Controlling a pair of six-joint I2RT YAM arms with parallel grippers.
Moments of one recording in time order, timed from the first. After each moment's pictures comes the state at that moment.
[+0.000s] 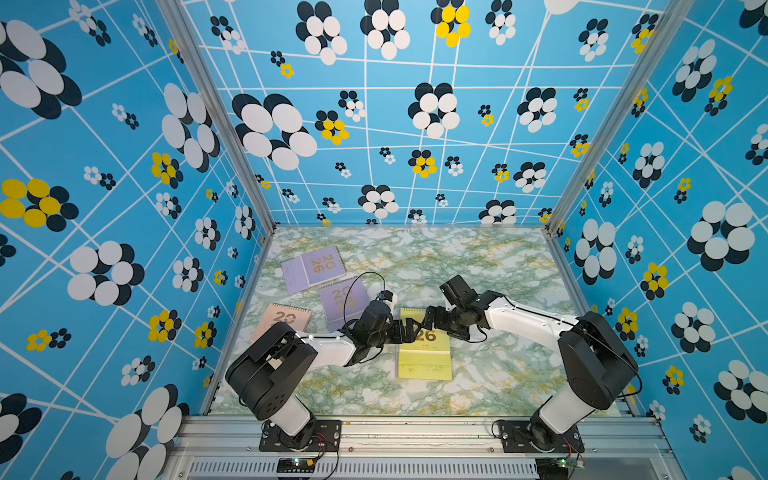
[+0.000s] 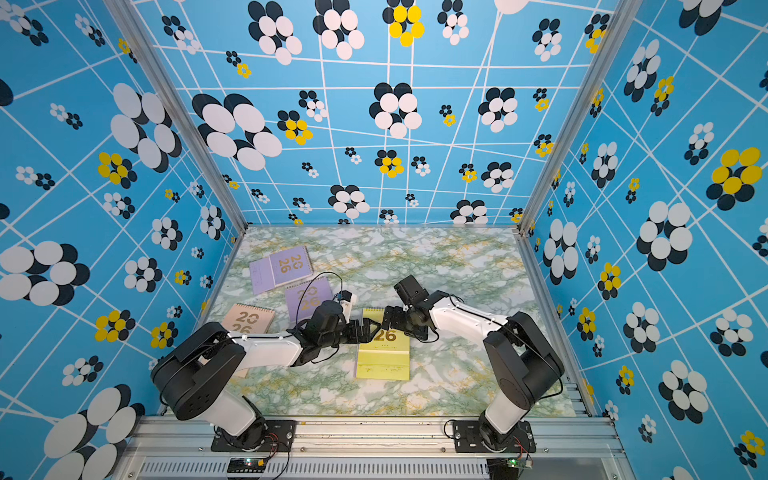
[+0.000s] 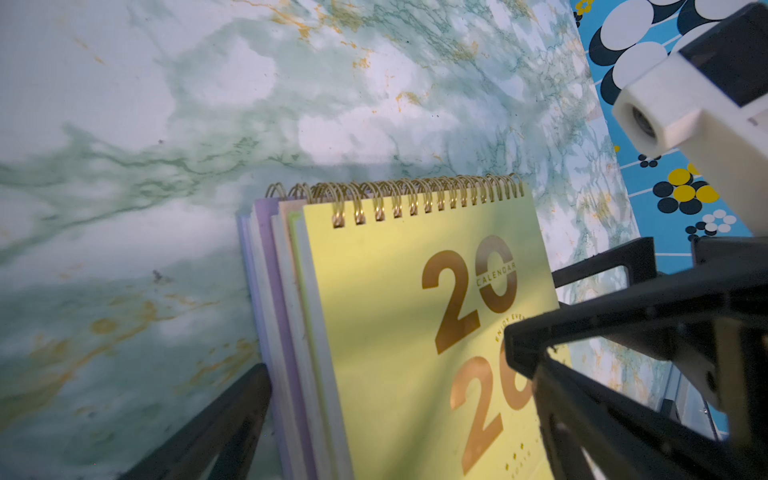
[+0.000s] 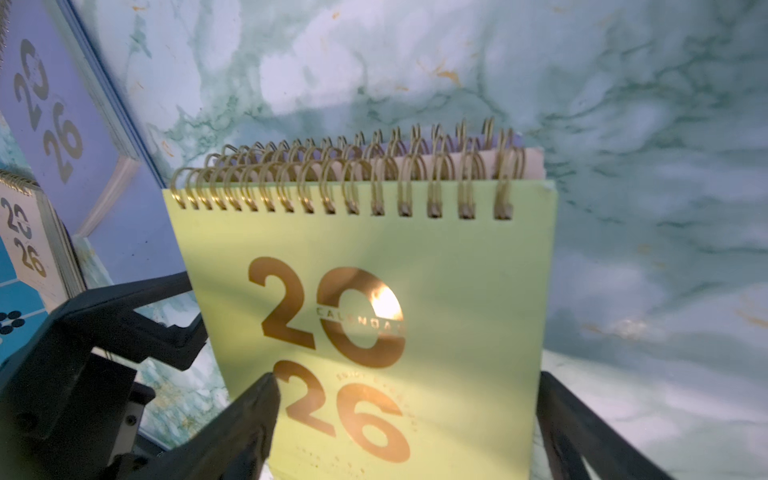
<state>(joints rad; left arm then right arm) -0.69 1.59 0.56 0.41 0.21 -0.70 0.64 1.64 0.98 -0.50 -0.18 0.78</state>
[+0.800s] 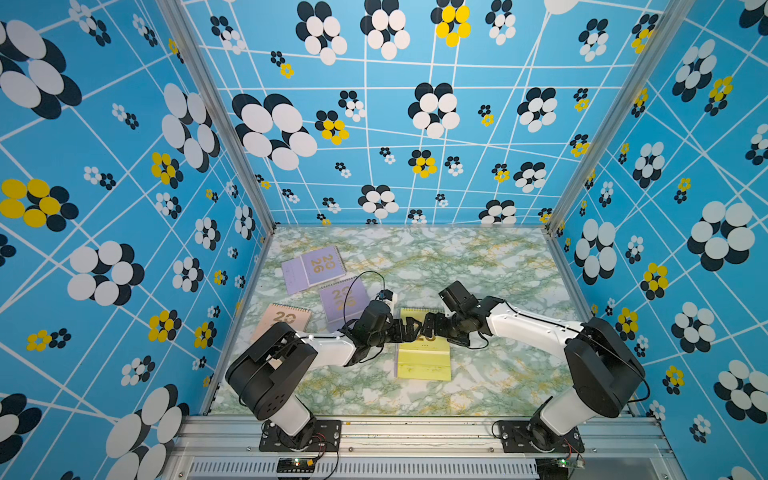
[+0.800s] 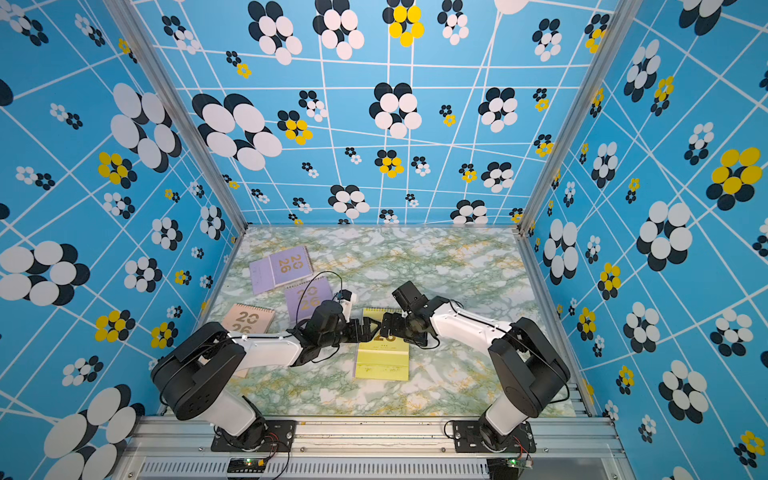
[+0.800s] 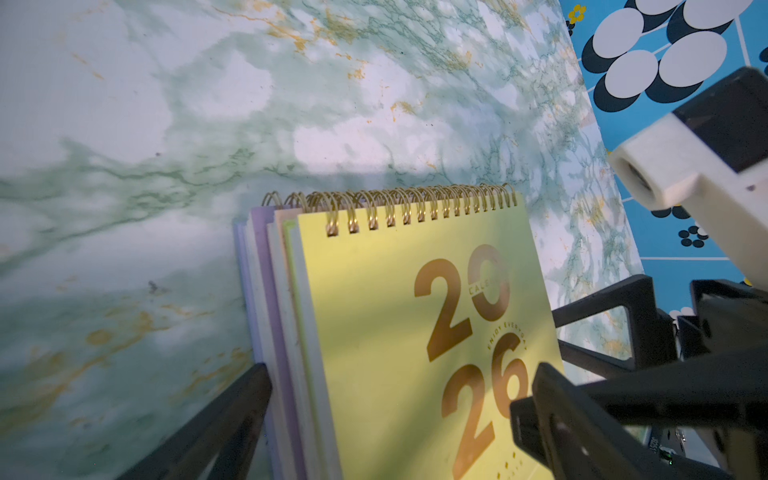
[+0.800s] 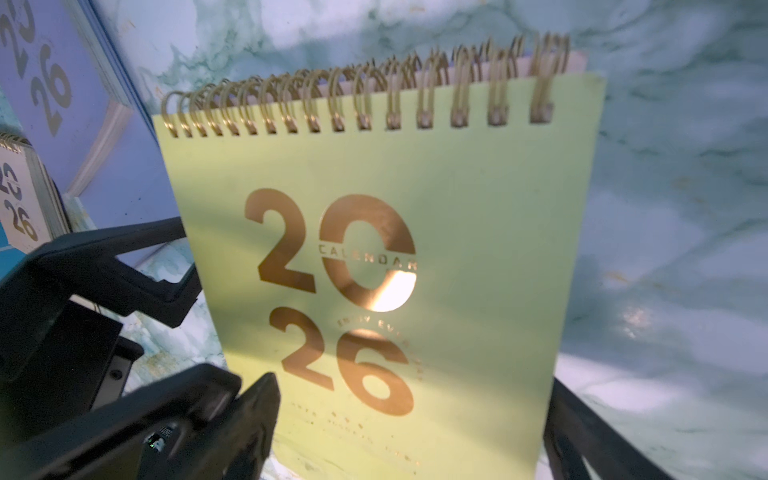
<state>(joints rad) -0.69 1.59 0.56 0.42 0.20 -0.71 0.69 1.60 0.95 -0.50 -0.19 0.79</state>
